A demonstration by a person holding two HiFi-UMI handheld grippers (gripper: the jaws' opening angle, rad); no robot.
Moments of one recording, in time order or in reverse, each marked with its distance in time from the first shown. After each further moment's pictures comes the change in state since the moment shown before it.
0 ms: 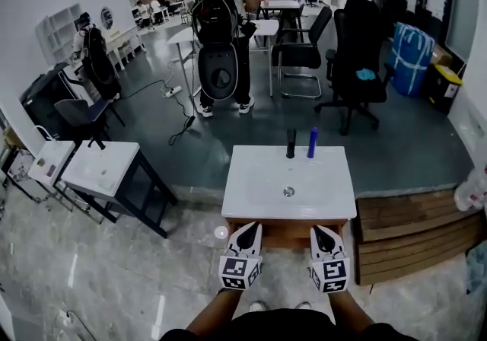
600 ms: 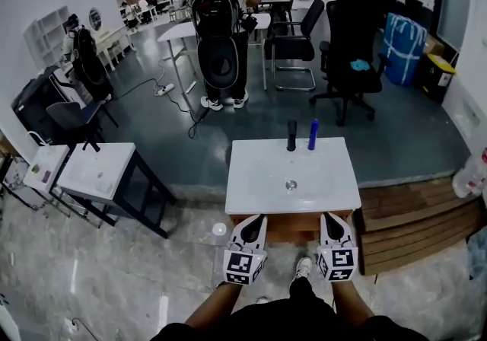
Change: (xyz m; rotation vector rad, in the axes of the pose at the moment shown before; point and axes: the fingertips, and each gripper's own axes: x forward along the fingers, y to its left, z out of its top) left arm -0.001 0.012 0.011 0.110 -0.034 -0.099; right arm 0.013 -0.010 0.002 0.052 -0.039 -0.151
